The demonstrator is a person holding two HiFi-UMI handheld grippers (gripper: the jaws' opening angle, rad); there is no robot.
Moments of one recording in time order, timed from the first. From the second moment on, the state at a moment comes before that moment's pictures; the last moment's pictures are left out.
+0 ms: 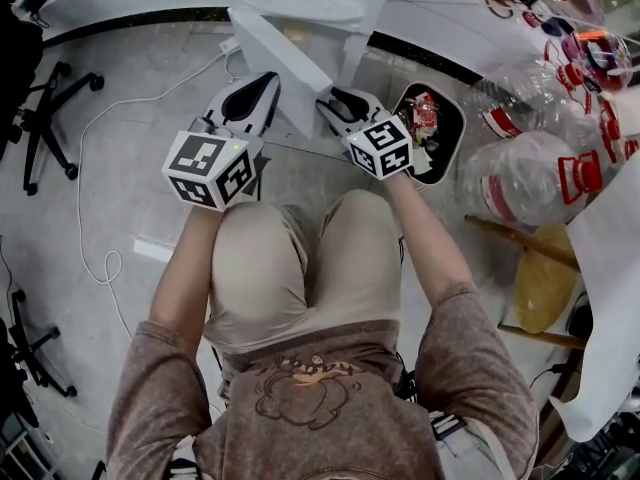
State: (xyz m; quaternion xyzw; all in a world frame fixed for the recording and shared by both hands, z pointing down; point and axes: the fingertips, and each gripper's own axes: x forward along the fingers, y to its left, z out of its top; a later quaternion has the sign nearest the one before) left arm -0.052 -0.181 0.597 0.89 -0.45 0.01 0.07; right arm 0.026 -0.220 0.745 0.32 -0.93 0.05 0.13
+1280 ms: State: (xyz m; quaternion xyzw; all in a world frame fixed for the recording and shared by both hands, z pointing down) left arm -0.154 -0.156 0.579 0.84 -0.54 0.00 0.06; right arm -0.119 -0.153 0.743 0.17 -0.98 0.09 0.10
